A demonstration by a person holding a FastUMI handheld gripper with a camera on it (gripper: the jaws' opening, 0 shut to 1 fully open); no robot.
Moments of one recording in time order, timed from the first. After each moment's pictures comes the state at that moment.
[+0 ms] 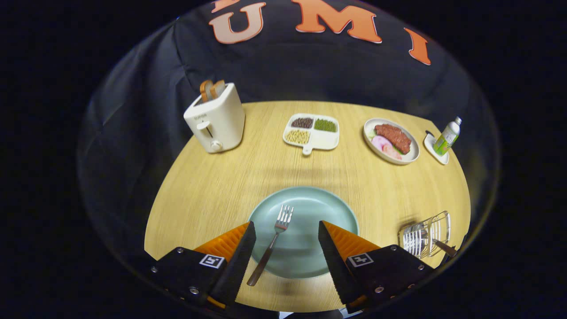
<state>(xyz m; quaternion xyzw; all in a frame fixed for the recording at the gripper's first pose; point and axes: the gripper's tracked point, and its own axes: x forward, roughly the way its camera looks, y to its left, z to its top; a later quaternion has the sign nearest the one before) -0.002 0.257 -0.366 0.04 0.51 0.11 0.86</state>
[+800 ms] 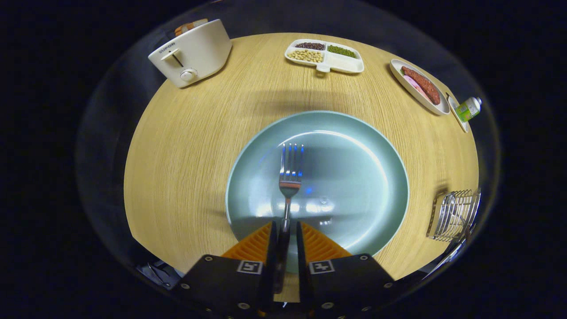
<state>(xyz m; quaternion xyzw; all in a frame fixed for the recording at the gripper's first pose) -0.041 0.280 -0.457 0.03 0.67 0.09 0.74</state>
